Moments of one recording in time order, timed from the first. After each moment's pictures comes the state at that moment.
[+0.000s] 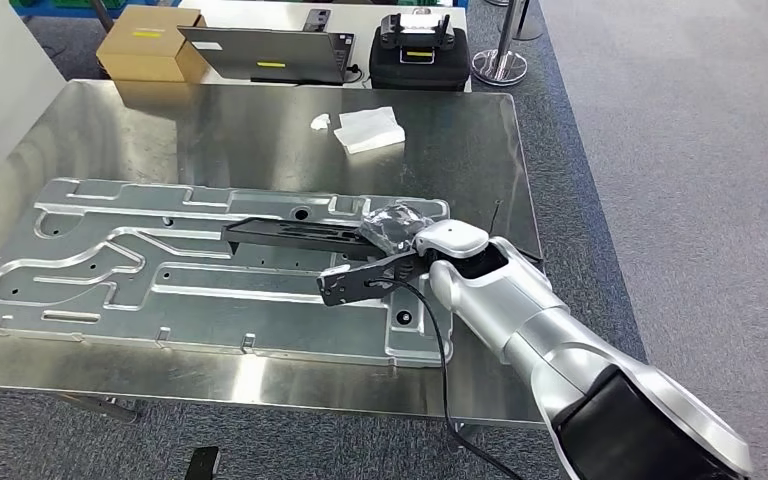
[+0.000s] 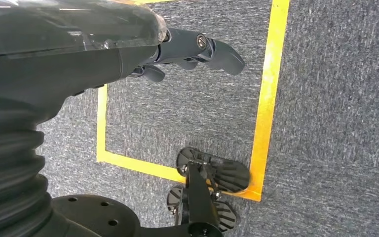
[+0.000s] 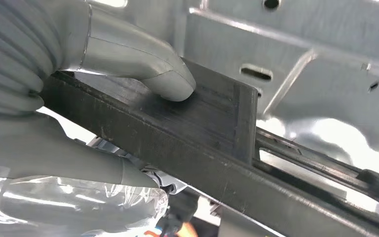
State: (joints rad) left arm -0.07 -0.06 0.11 -0.17 0.05 0.22 -0.18; right arm -1.16 0.34 1.01 -0.45 0.74 0.06 -0.19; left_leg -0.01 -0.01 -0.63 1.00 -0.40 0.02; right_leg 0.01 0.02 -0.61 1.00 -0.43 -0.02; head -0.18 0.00
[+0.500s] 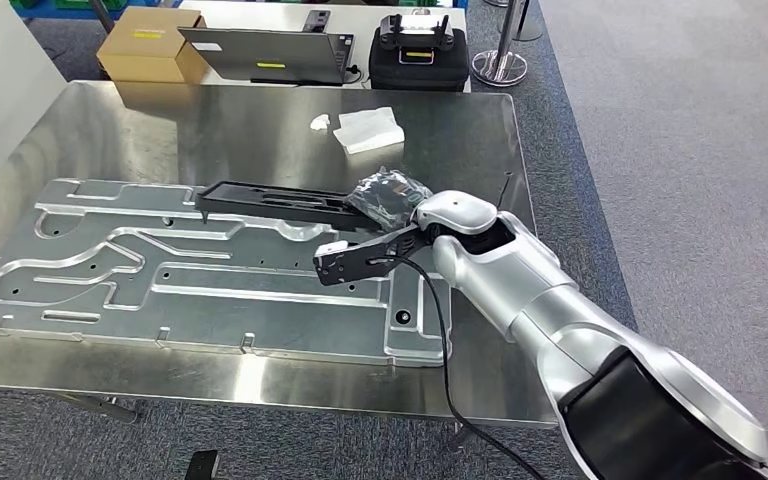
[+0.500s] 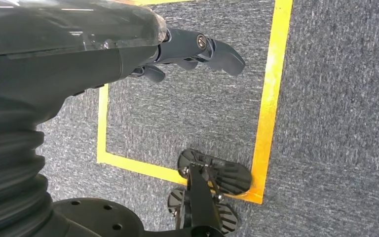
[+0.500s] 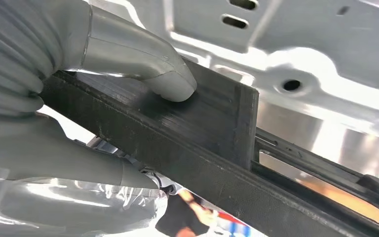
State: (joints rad) left arm -0.06 -0.06 0.12 -0.17 0.05 0.22 -0.20; right arm -1.24 0.34 1.04 -0.44 0.68 -0.02 -0.31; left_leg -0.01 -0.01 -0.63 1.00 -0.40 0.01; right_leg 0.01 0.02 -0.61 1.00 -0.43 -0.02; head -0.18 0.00
